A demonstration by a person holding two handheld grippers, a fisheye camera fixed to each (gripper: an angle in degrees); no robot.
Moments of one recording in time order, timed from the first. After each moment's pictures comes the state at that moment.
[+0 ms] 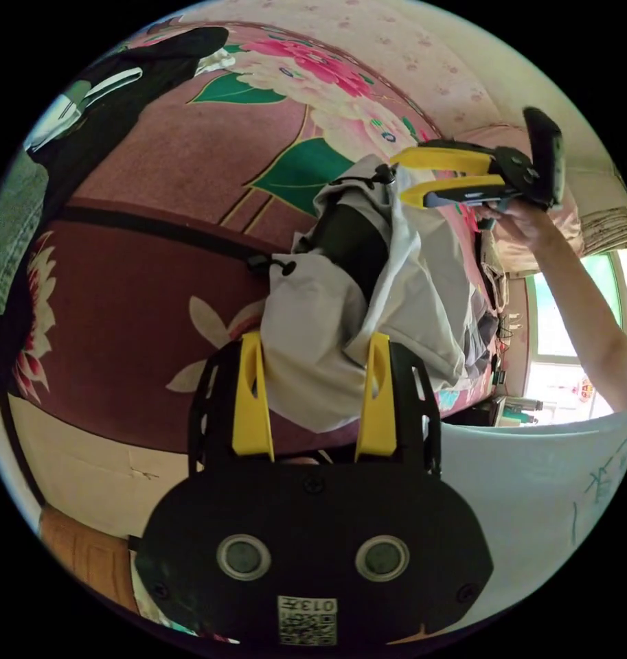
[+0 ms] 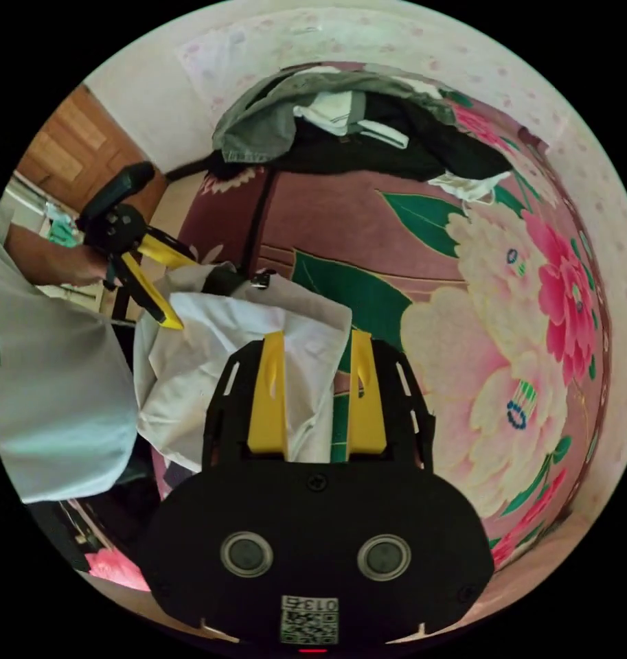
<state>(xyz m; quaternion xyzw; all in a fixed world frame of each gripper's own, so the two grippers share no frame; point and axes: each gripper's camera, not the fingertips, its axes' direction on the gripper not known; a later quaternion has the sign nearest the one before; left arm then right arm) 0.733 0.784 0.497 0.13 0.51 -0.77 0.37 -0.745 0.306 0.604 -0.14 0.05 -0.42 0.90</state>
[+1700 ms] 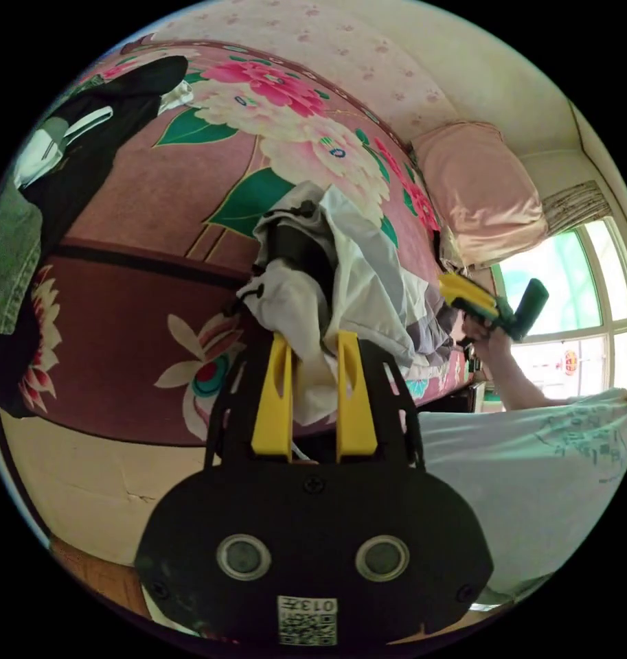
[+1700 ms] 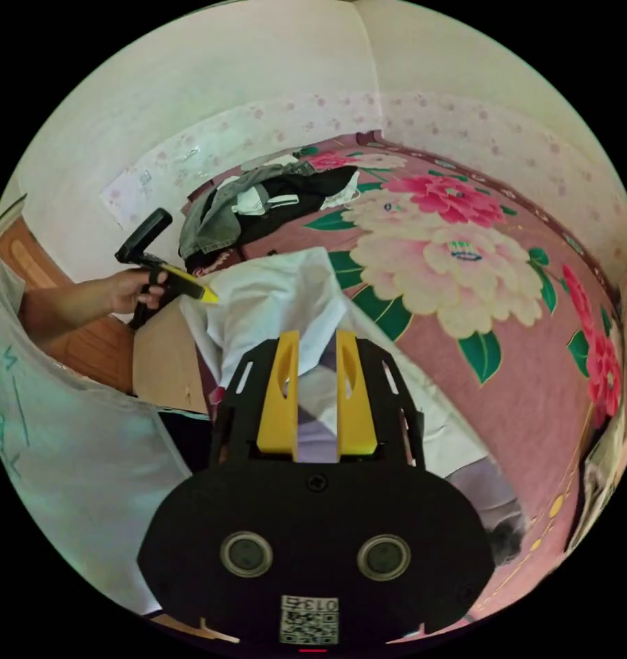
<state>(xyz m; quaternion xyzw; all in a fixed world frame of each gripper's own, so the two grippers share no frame) 0.637 0.832 0.474 0.19 0.50 -0.75 0.38 -0.574 0.625 0.316 0.08 0.03 -0.18 0.98</state>
